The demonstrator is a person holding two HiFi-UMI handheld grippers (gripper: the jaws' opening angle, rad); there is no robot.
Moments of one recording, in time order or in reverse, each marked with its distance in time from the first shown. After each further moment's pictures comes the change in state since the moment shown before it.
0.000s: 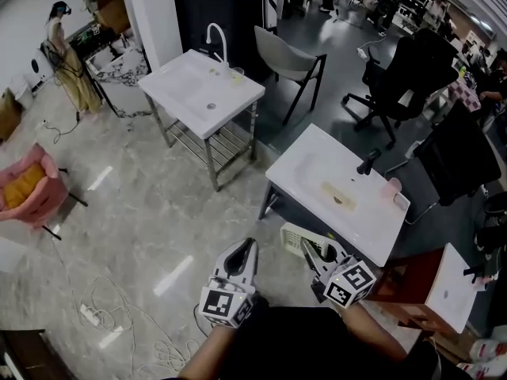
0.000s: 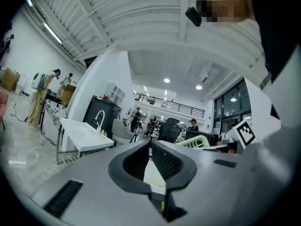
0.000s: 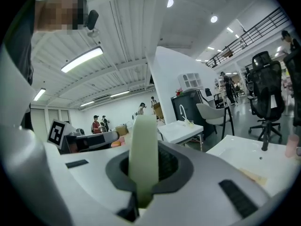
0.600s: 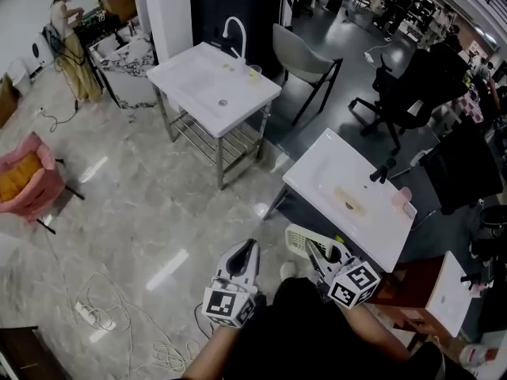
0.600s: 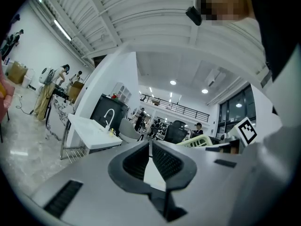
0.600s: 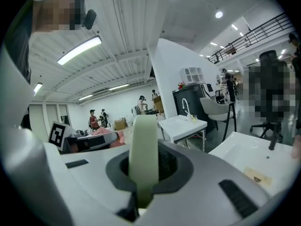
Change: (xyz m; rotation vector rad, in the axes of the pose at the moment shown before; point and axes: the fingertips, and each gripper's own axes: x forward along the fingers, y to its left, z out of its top) left arm -0.019 0.098 0.004 -0.076 -0.018 0.040; right arm 0.081 0.034 -0.009 -0.019 0.079 -0.013
